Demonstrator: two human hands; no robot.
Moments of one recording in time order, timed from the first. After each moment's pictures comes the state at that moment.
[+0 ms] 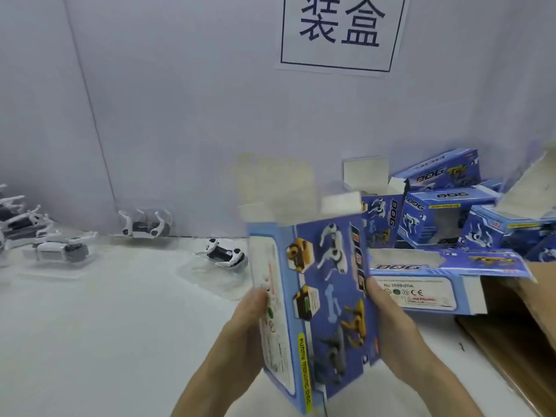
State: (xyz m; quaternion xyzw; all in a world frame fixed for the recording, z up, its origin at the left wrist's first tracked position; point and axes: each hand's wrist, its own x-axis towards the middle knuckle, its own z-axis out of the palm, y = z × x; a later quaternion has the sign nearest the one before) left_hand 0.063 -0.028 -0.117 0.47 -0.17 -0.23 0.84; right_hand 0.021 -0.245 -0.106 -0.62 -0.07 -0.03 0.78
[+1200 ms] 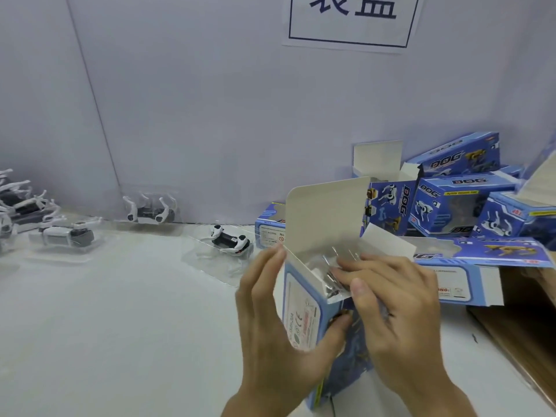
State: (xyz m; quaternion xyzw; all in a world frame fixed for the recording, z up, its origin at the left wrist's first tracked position) left_hand 0.036 -0.065 -0.118 0.68 -0.30 0.46 0.49; right_hand -0.002 -0.208 -0.084 -0.84 -0.10 -0.47 0.24
